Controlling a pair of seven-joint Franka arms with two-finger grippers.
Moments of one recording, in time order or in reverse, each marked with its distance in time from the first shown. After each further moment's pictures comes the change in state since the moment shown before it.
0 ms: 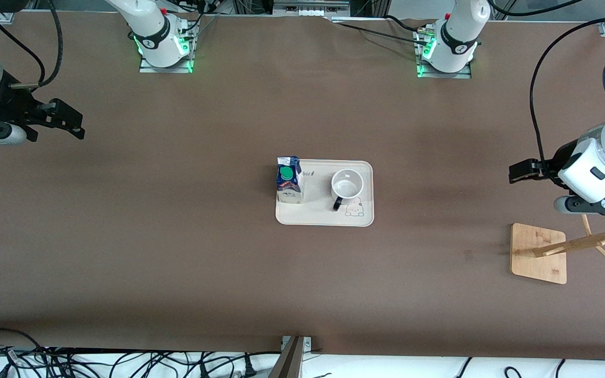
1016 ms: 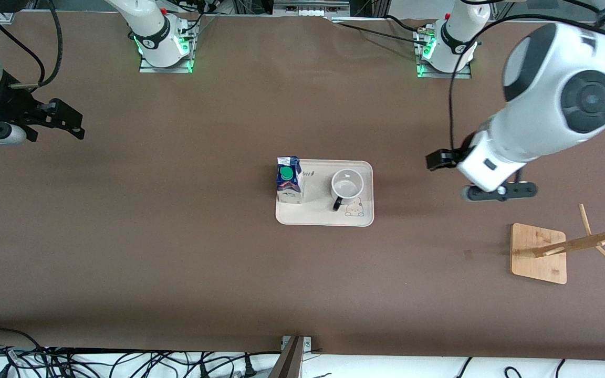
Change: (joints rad) left arm -0.177 0.002 0.010 -0.028 -0.098 -0.001 -0.246; right arm 0.000 0.000 0.000 0.000 0.000 0.000 0.000
